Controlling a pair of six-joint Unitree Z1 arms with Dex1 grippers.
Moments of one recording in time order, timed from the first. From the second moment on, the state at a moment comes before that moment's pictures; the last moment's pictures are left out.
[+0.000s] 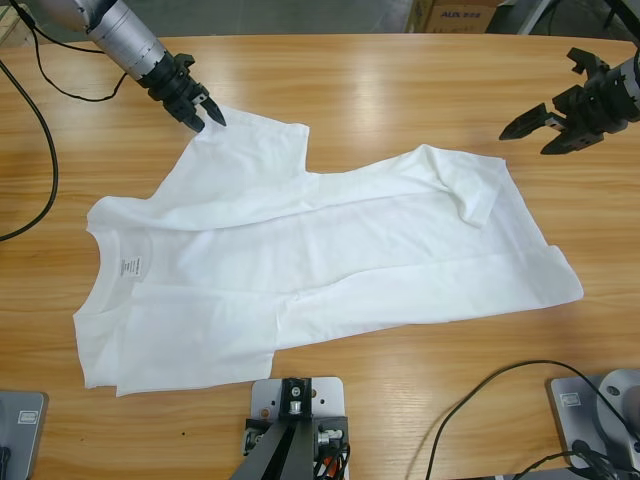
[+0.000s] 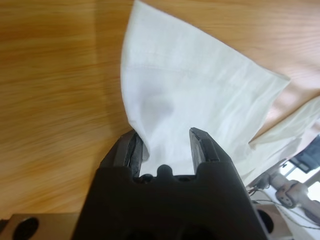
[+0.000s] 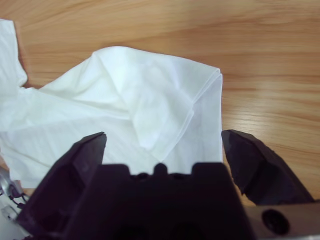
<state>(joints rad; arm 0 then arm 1) -0.23 2.49 -2.14 1.16 -0.49 -0.38 -0.05 1.78 -1.08 0.64 0.41 0.17</state>
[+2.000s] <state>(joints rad) -0.28 2.45 -2.14 1.11 -0.44 -0.28 -0.06 1.72 -0.43 -0.08 0.62 0.69</state>
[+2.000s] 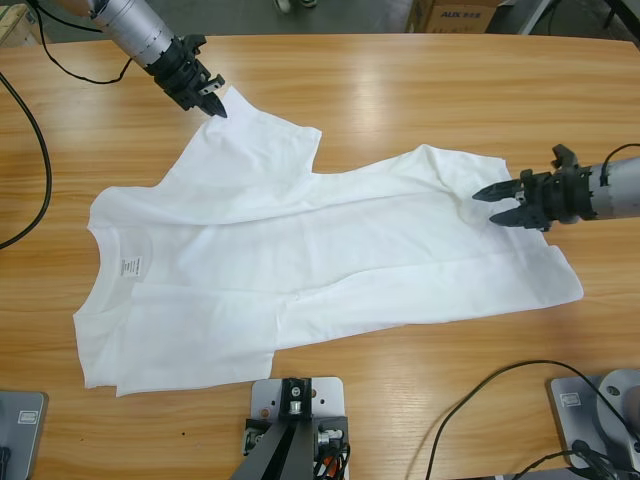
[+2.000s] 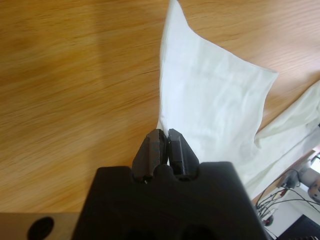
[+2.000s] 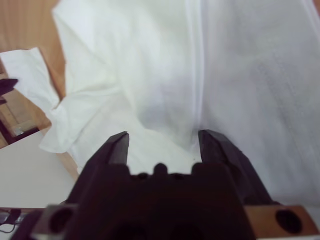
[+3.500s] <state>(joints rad) -0.26 2.40 -2.12 1.08 -0.37 -0.28 -0.04 1.75 -0.72 -0.07 0.57 0.52</state>
